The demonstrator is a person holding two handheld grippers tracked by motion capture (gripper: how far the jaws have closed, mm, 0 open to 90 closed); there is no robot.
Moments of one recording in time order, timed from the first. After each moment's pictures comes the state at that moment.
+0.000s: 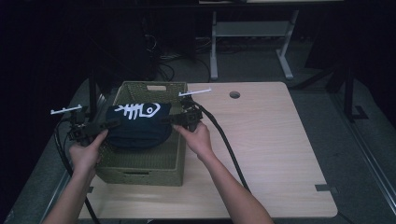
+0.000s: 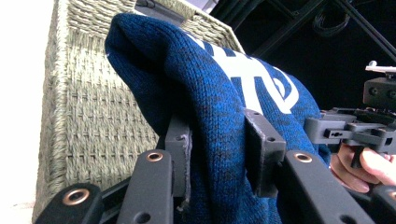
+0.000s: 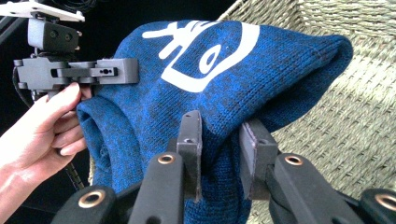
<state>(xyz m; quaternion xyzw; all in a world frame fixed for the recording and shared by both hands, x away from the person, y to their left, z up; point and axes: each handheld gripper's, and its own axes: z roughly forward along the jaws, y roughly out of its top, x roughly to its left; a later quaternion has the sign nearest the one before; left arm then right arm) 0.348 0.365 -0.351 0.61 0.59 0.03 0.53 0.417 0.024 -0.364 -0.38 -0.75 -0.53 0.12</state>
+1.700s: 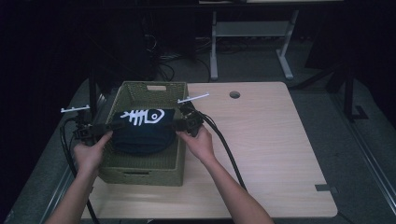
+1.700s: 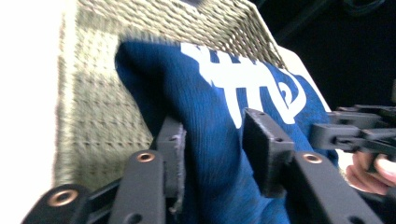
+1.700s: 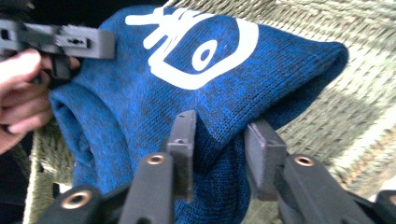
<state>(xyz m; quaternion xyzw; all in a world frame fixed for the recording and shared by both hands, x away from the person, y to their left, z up) 0.355 0.357 -0.357 0.63 0.61 0.05 0.48 0.412 0.024 -0.379 -0.39 -0.78 -0.48 0.06</state>
